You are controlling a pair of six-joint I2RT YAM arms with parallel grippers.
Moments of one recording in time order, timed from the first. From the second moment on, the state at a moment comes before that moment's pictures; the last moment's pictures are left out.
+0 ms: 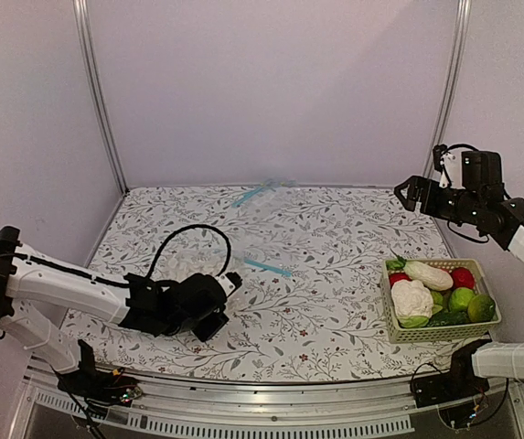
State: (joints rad) left arm -1.18 1.44 0.69 -0.26 -0.50 -0.20; right arm 0.26 1.03 1.01 -0.45 -0.09 0.35
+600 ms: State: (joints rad) left arm -1.16 1.55 0.73 -0.27 -0.56 -0.23; right arm 0.26 1.01 1.01 -0.45 -0.09 0.35
